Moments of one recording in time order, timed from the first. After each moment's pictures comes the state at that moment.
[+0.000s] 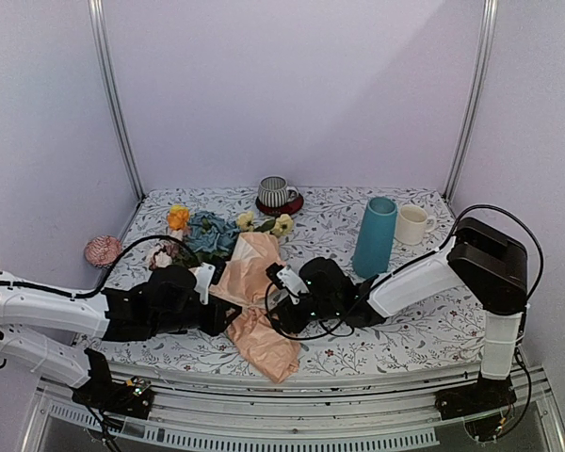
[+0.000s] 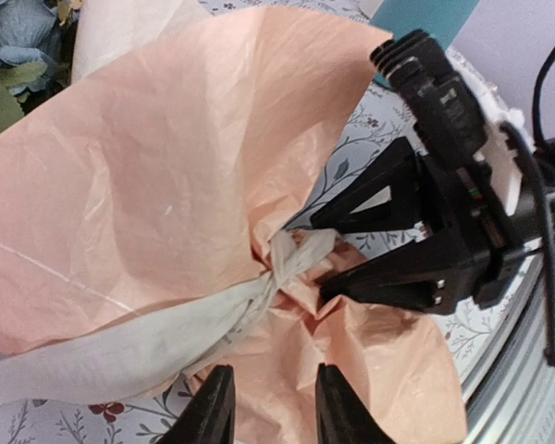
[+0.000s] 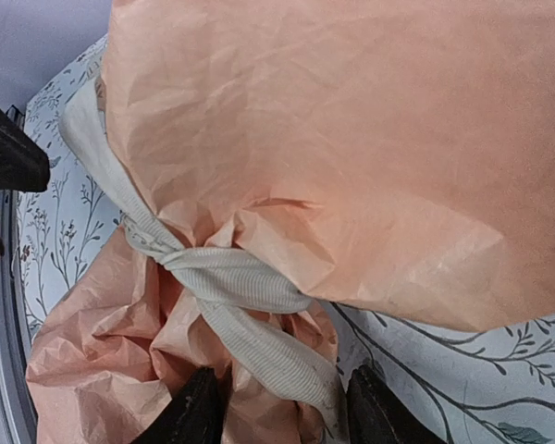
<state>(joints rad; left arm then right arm) -1.00 1.18 0.46 0.12 -0.17 -0.51 1.04 1.99 1.01 0.35 -0.10 0.24</state>
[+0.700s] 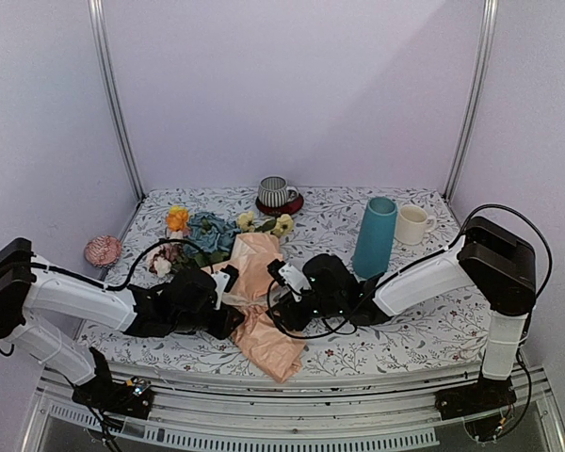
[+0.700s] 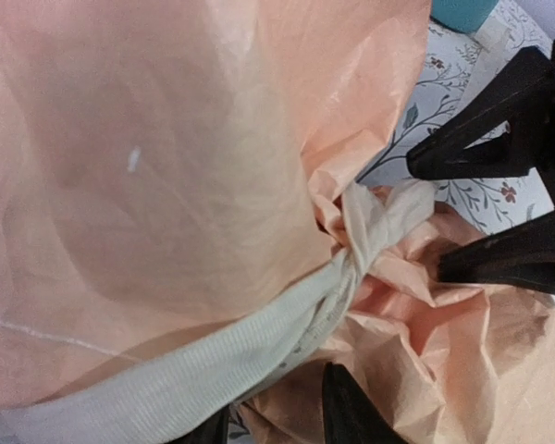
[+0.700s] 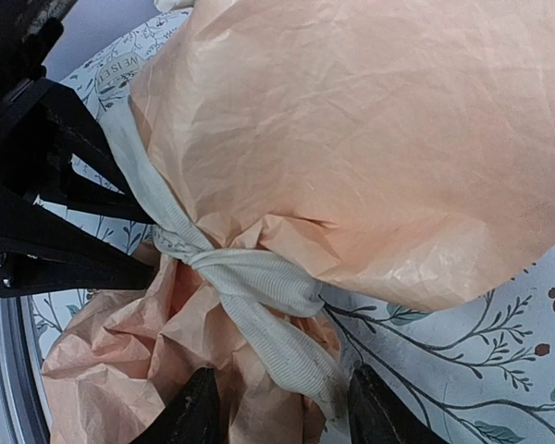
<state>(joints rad) -0.95 1.41 0.50 0.14 -0.17 -0.41 1.05 1.94 0.99 0.35 -0.09 0.20</state>
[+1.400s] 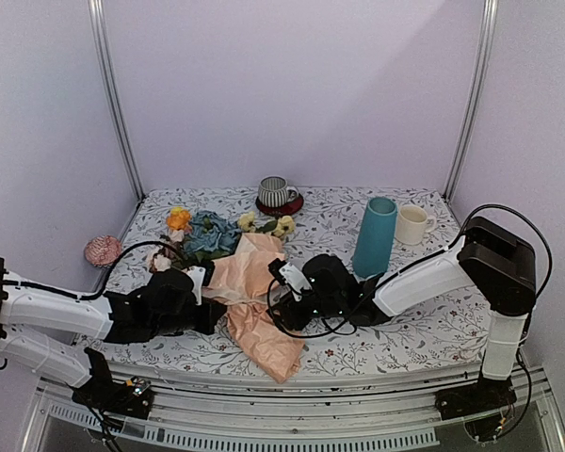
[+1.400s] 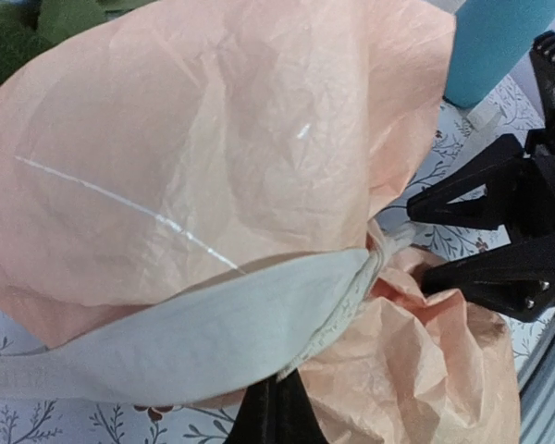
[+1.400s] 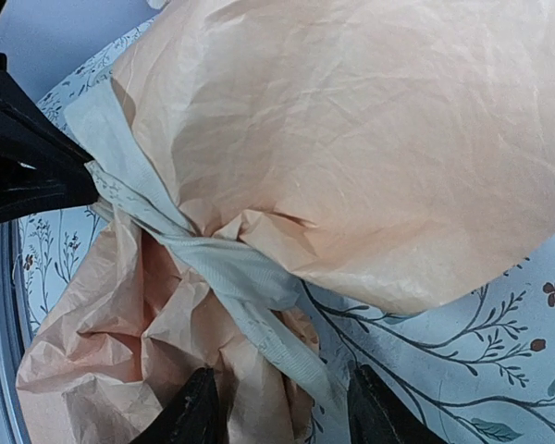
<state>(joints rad) -0.94 1.22 0.41 0.16 -0.22 -0.55 1.05 1.94 0.99 0.35 -0.05 0.22</state>
